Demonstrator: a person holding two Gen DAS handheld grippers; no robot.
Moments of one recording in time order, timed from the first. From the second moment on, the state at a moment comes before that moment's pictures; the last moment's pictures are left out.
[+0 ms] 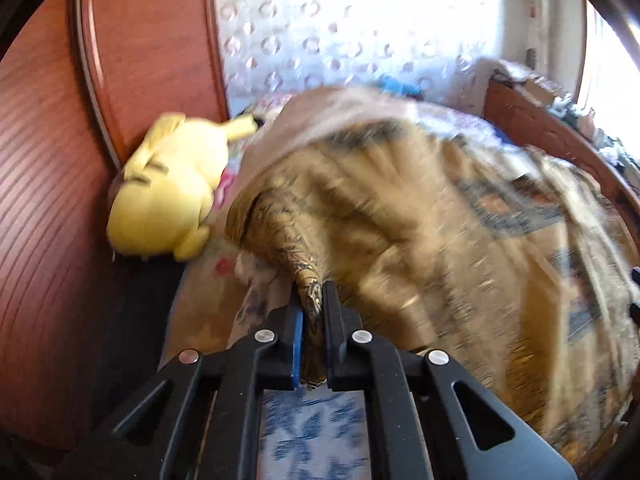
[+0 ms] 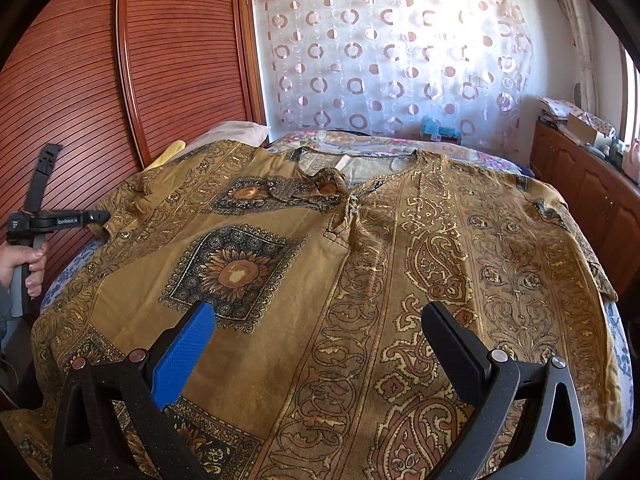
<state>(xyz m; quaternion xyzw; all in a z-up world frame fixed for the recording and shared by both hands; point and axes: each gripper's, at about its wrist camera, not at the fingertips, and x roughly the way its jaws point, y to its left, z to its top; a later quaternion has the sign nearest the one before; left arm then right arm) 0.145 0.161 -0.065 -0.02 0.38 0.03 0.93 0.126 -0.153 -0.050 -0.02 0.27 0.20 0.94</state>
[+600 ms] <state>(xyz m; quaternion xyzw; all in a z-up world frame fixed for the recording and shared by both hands) 0.131 0.056 -0.012 0.05 0.34 -0.11 0.93 0.127 -0.160 -0.048 -0.01 0.27 0.20 0.94</state>
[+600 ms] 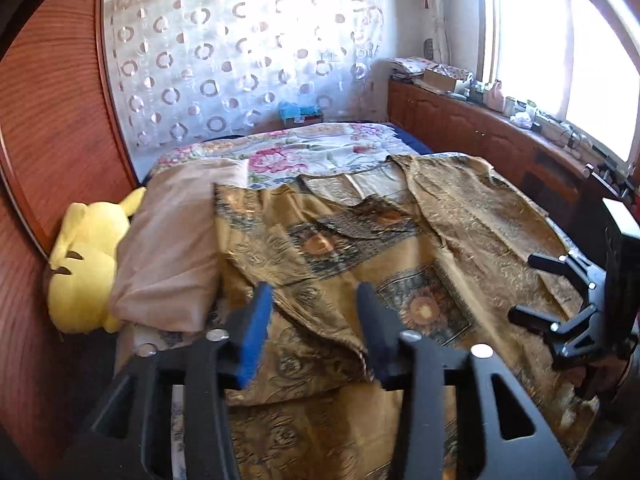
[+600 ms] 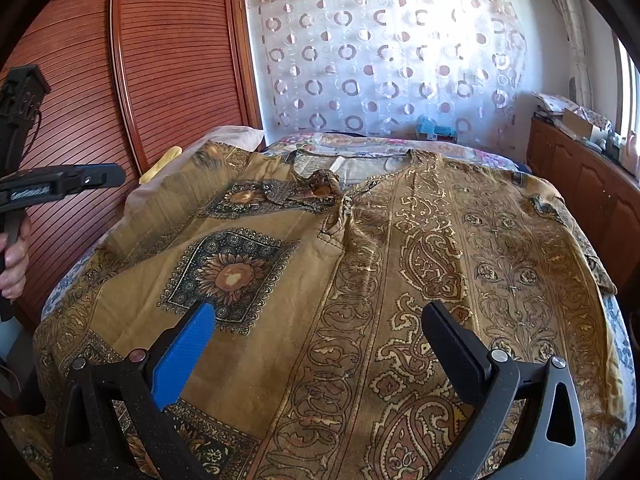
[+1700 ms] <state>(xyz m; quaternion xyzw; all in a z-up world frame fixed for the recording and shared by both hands) 0.134 0.105 -0.065 0.03 0.37 -0.05 0.93 0.112 -0.139 0.019 -0.06 0.21 0.25 0.94</state>
